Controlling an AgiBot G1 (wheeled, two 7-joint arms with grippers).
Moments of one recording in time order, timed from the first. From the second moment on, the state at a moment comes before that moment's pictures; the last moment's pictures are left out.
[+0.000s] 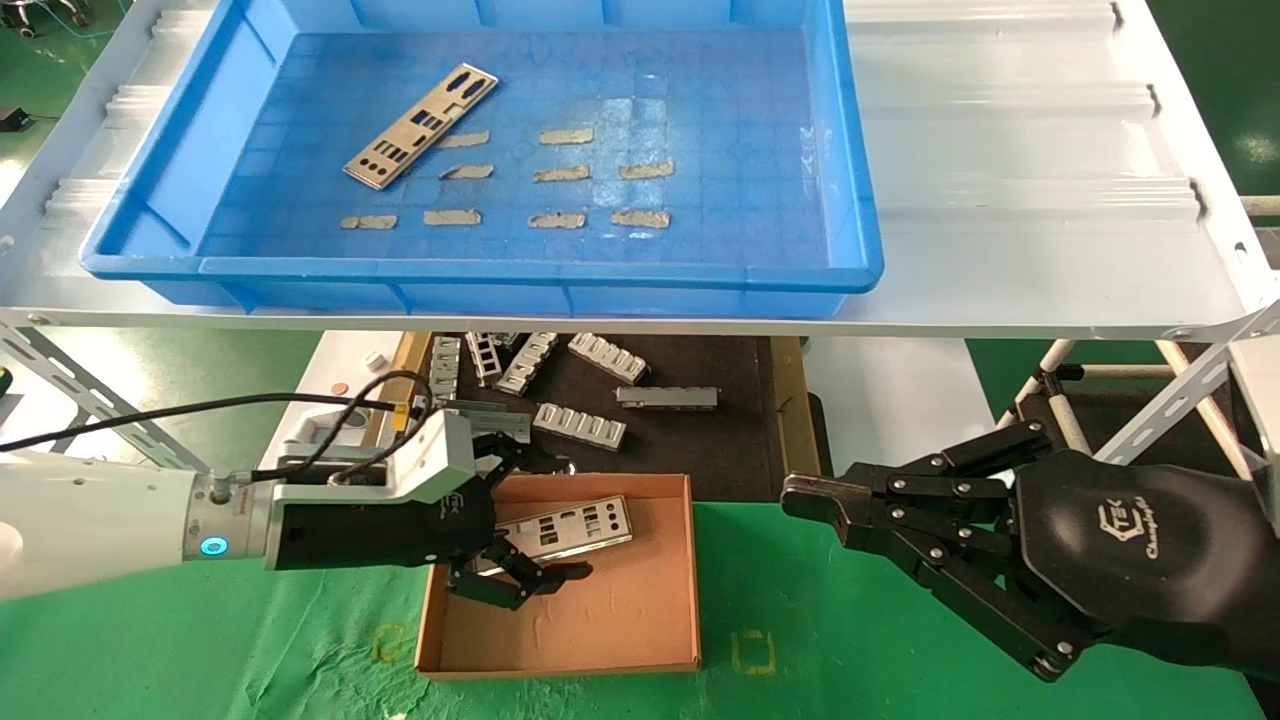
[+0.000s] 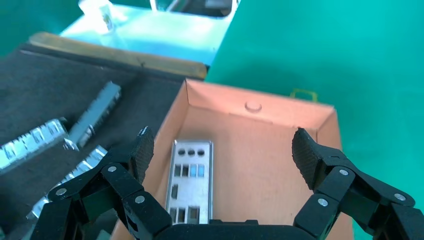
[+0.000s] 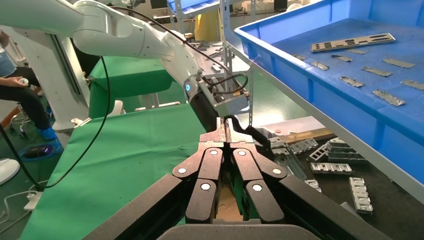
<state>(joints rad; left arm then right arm) -1.46 1.05 0.74 -0.26 1.05 1.44 0.42 1.10 -0.54 -0.44 1.23 -0.61 -1.41 0.10</state>
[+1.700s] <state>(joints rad) -1.12 0.66 0.33 -1.18 0.76 1.49 -0.12 1.10 -0.54 -0.44 1.23 -0.61 -1.41 0.10</state>
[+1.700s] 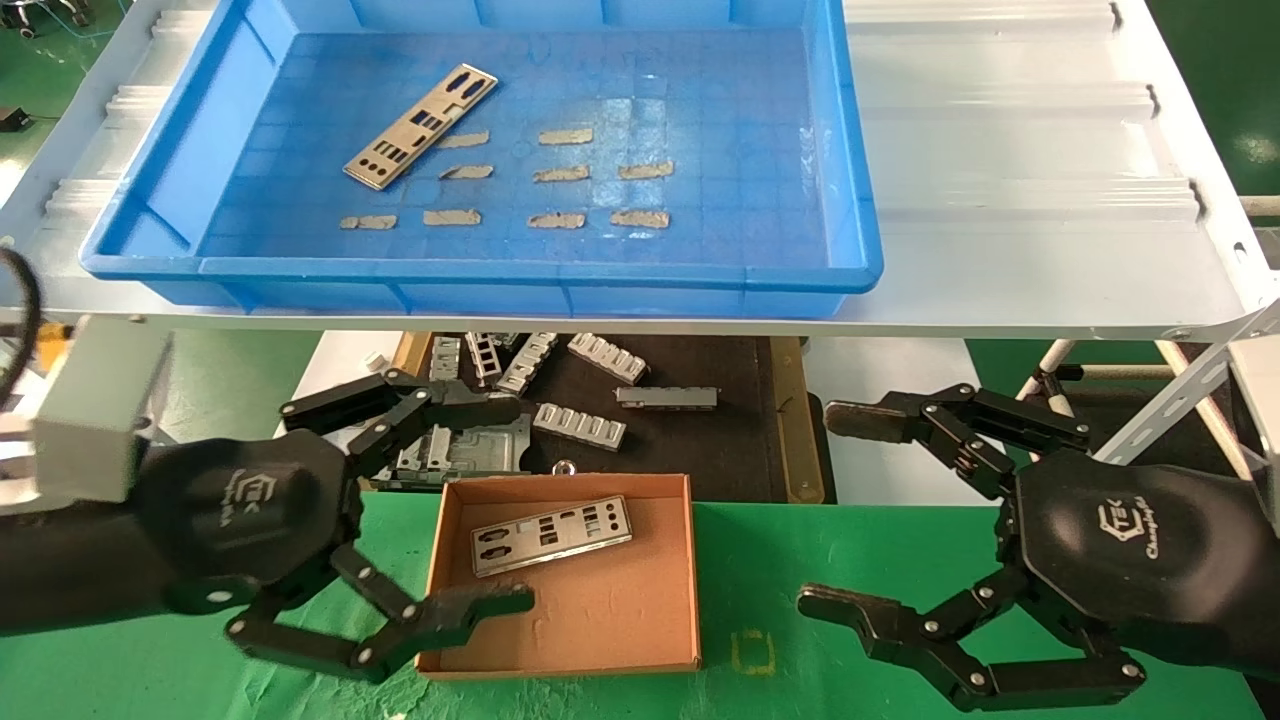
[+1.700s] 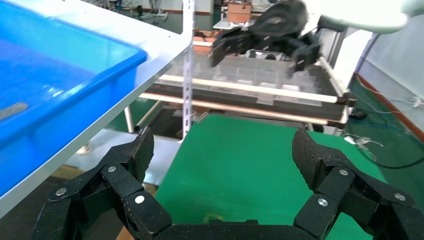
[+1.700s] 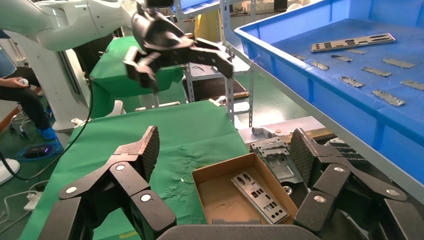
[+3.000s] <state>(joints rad) -1.07 0.61 0.28 -1.29 0.73 1.50 -0.19 1.10 -0.54 -0.44 1.23 -0.61 -1.41 0.10</state>
